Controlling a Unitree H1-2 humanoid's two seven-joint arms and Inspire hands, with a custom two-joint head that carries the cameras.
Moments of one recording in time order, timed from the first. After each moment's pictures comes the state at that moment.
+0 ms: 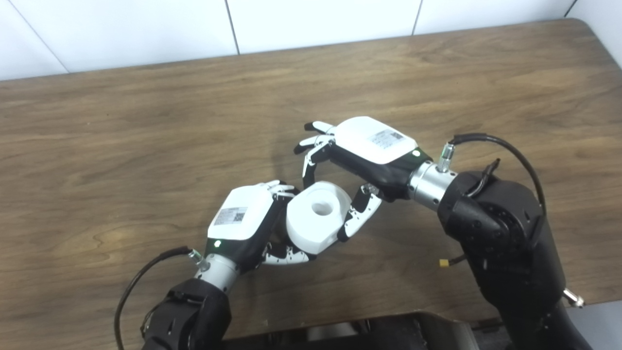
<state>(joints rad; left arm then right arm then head) 0.12 0.13 -0.42 -0.53 1.06 0.17 -0.51 -0.23 -0.21 0.30 -0.74 -0.94 0.26 0.96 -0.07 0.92</state>
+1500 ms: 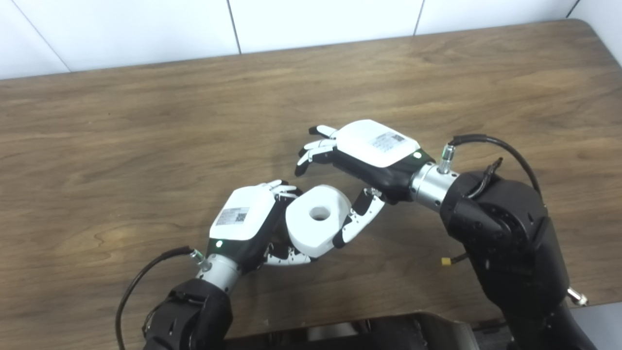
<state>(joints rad) 0.12 0.13 -0.42 -0.53 1.06 0.17 -0.52 -0.24 -0.22 0.30 -0.75 -0.98 0.26 1.02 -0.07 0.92</state>
